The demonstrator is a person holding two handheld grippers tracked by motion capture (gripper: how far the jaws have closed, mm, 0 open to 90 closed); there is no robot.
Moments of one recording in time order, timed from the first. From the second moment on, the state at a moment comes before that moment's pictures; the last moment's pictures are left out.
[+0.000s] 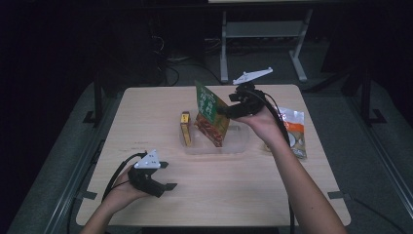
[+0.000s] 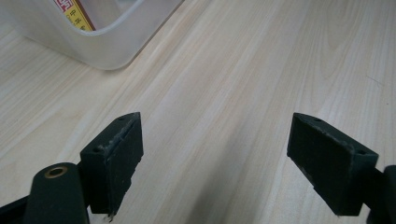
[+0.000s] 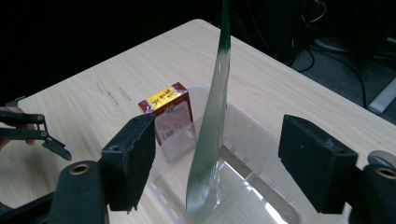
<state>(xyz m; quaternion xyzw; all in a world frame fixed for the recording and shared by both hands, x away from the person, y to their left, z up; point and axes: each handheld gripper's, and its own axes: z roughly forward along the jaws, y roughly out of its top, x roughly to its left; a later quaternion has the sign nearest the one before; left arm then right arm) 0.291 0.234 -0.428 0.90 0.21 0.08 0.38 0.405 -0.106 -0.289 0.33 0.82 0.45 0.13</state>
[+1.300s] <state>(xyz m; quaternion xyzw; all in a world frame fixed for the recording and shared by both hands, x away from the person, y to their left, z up) 0.283 0.235 -0.441 0.90 0.22 0.07 0.37 0.366 -0.235 -0.396 0.40 0.81 0.38 0.16</state>
